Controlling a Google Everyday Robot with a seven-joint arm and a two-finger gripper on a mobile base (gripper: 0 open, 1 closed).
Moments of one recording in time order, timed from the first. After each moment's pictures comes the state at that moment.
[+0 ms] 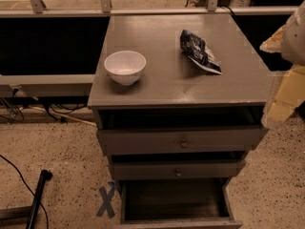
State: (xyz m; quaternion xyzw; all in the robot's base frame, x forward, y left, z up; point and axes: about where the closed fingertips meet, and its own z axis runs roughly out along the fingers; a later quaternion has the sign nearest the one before) arm 0.438 -0.216 0.978 -0.60 0.78 -0.04 0.16
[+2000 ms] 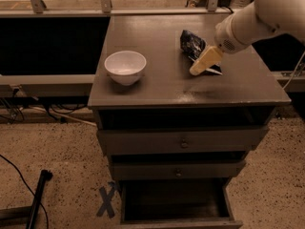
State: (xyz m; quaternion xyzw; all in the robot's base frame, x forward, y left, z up) arm 0.695 -0.172 0.905 -0.48 0.78 -0.01 0.39
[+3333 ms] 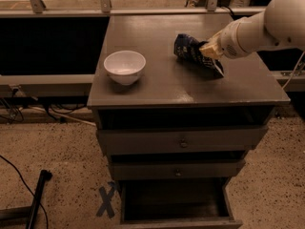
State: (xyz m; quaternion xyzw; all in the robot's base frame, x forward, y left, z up) arm 0.696 -0.162 0.906 -0.45 0.77 0.03 0.45
